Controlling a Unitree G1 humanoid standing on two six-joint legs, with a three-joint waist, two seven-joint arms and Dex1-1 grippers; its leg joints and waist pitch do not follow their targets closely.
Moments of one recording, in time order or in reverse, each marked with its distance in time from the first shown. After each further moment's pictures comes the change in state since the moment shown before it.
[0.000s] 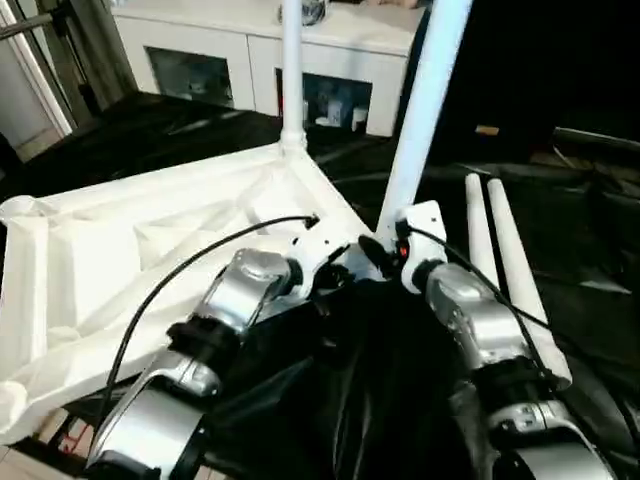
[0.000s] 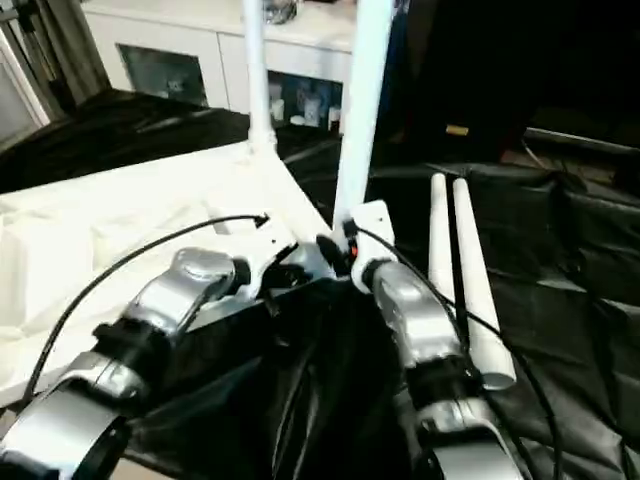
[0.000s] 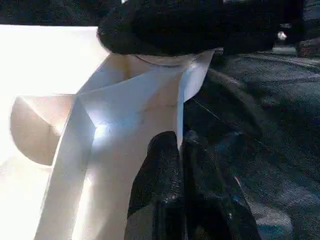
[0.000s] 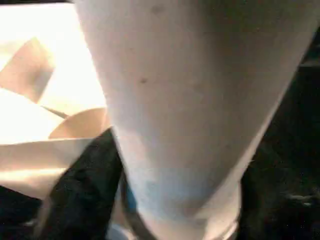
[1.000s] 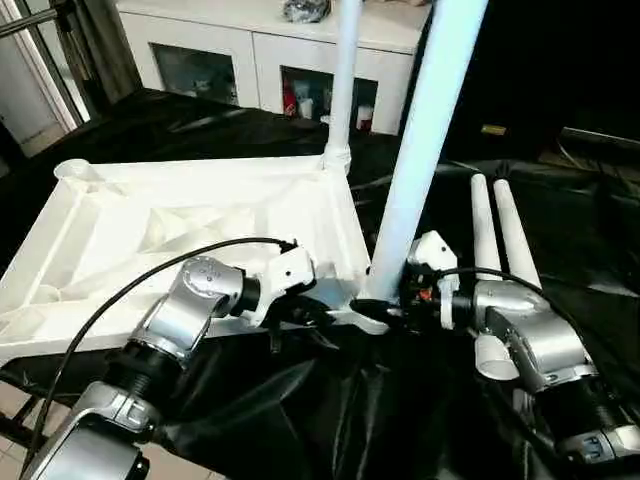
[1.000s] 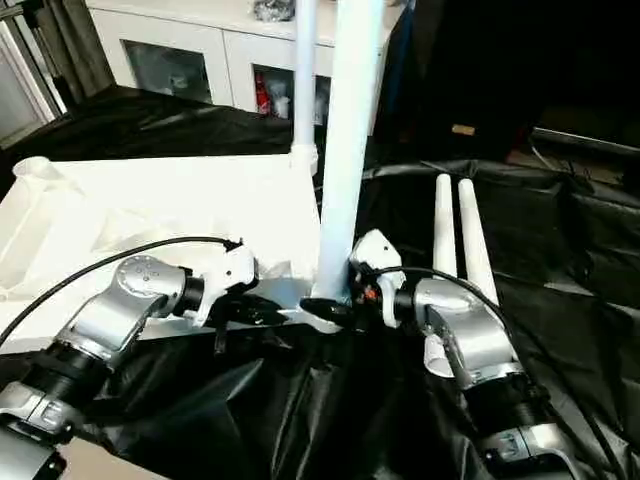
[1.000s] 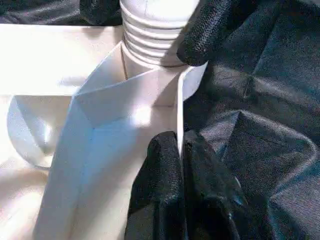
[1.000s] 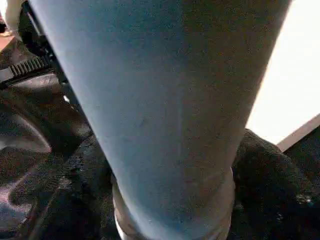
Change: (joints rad) left arm 0.173 0.233 -0.051 -0.274 -0.061 -0.104 -0.438; right arm 0.127 -0.309 0.164 -0.205 0.101 -0.008 0.705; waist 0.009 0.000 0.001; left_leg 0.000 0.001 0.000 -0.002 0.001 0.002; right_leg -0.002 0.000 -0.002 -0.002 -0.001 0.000
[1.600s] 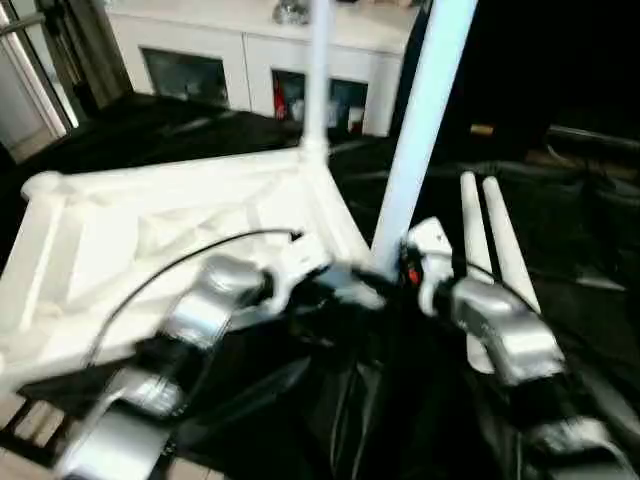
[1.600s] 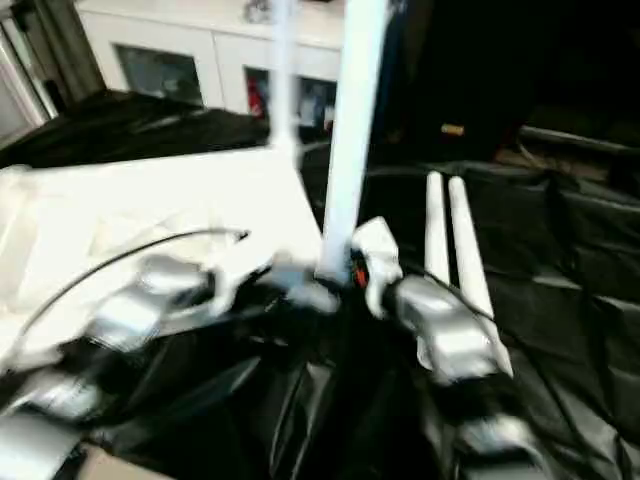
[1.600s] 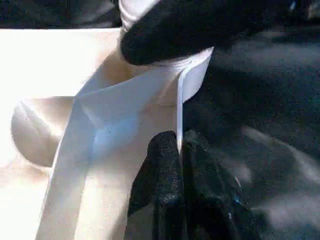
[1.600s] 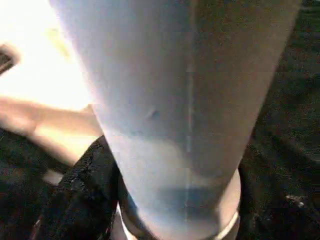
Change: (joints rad) left arm -0.122 -0.165 0.025 0.204 0.065 0.052 0.321; right arm -0.082 0.224 -0.130 0.160 -0.047 0.040 -0.517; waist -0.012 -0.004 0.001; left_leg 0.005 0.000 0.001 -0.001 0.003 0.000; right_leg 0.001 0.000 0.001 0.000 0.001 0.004
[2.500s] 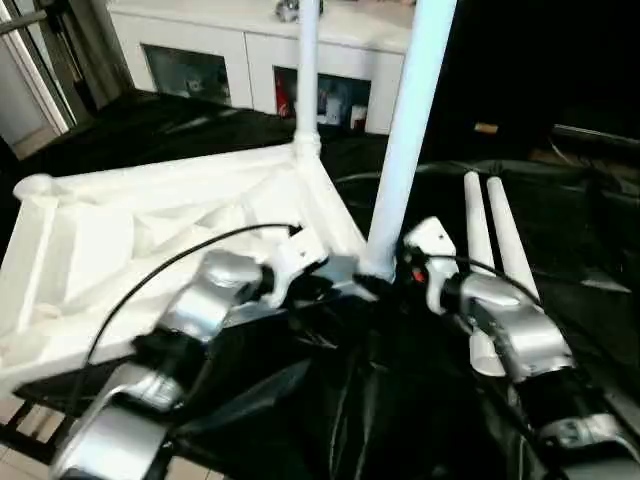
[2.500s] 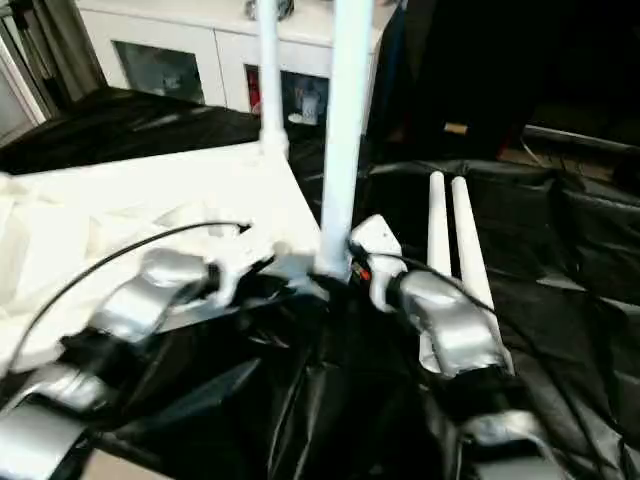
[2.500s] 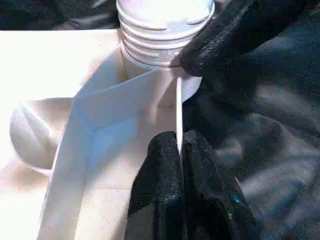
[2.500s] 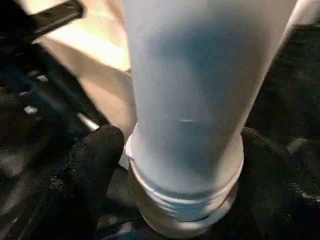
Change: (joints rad) left arm 0.057 0.092 0.010 -0.086 -0.019 -0.051 -0.179; right arm 0.034 -0.150 0.080 -0.045 -0.016 -0.087 0.355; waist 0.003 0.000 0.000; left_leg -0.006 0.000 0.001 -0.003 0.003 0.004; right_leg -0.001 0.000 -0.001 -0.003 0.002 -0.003
